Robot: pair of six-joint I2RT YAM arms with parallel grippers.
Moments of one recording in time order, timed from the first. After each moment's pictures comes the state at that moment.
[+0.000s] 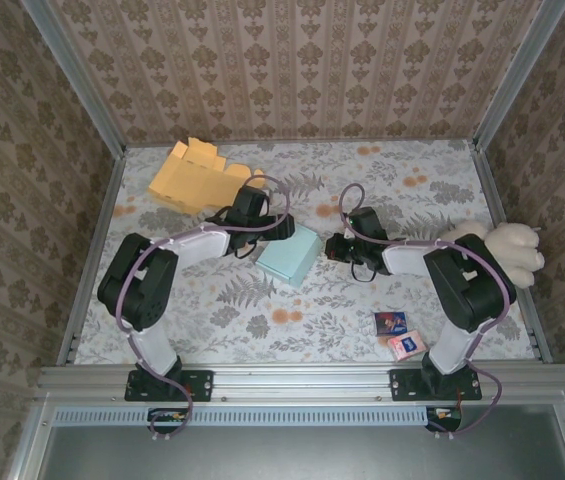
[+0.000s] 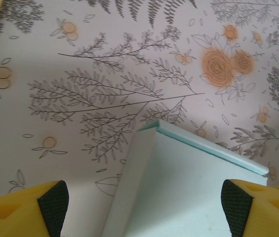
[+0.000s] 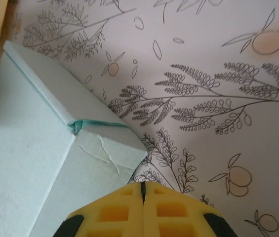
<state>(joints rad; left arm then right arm) -0.59 1.77 1.05 -0.06 0.11 -0.49 0.40 1.74 0.78 0.14 -0.27 0.61</state>
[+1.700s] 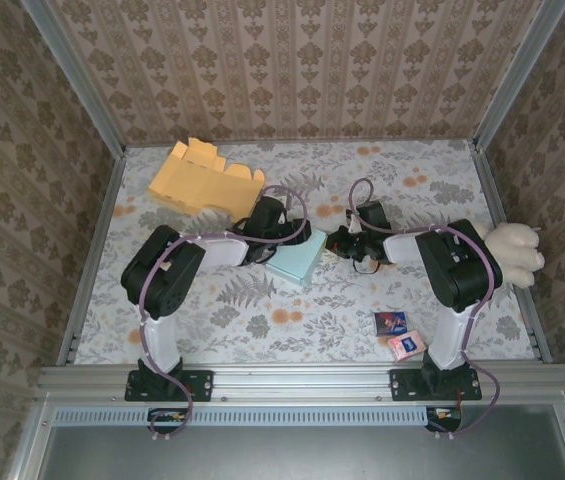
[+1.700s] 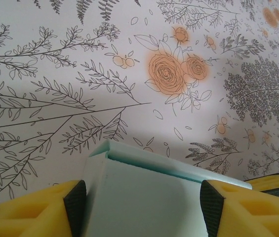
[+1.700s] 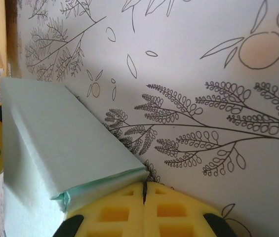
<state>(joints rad) -0.69 1.91 1.02 0.24 0.13 -0.59 0.31 1.89 0.85 0.21 -0.48 0.74</state>
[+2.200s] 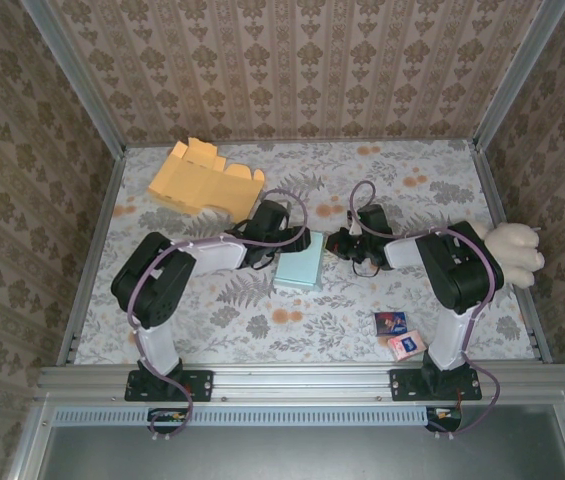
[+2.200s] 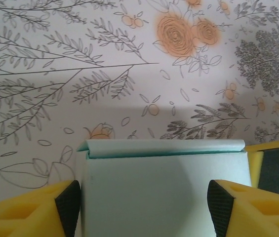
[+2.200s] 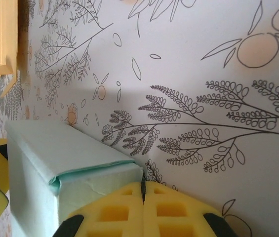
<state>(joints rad) -0.72 1.83 1.01 0.06 0.07 -0.60 0.31 1.86 0.79 0.30 -0.45 0.76</state>
